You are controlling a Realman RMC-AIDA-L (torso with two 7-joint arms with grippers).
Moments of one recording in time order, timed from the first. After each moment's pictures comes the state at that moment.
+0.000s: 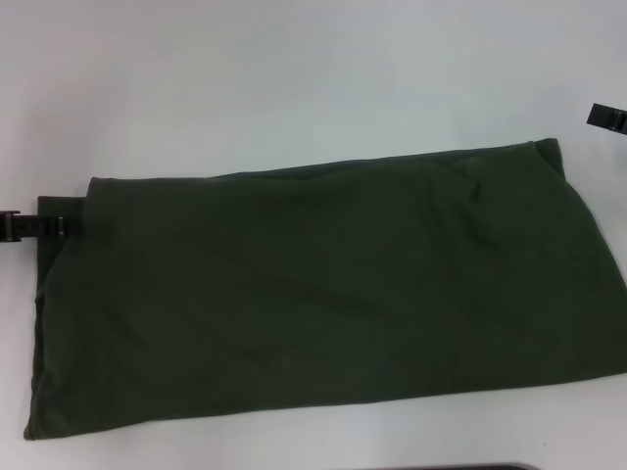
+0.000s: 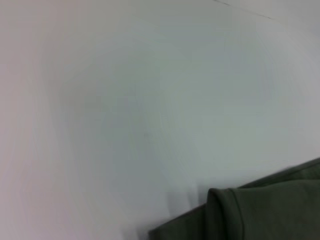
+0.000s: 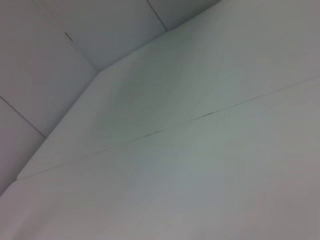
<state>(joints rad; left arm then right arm) -0.45 -1.98 -2.56 -0.77 -0.74 1.45 -2.06 0.38 1.93 -0.44 -0.54 -2.01 -1.38 1.78</state>
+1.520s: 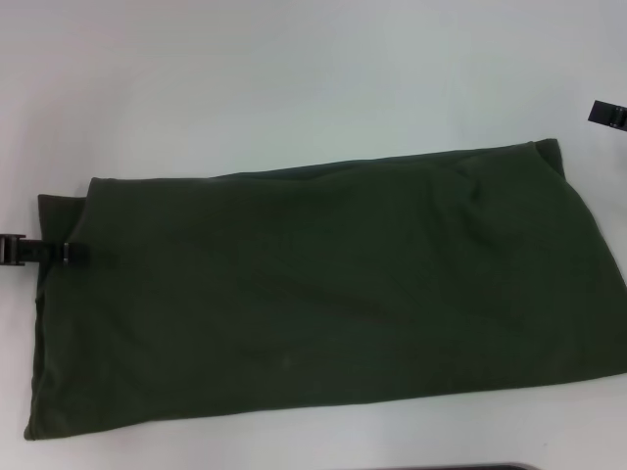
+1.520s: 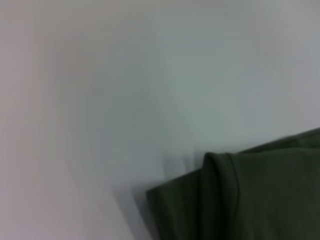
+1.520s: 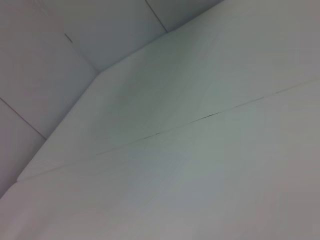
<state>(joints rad) -0.47 -1.97 -2.56 -0.75 -0.67 1.50 -2.10 0.38 1.93 -0.44 -0.55 -2.01 -1.38 1.79</state>
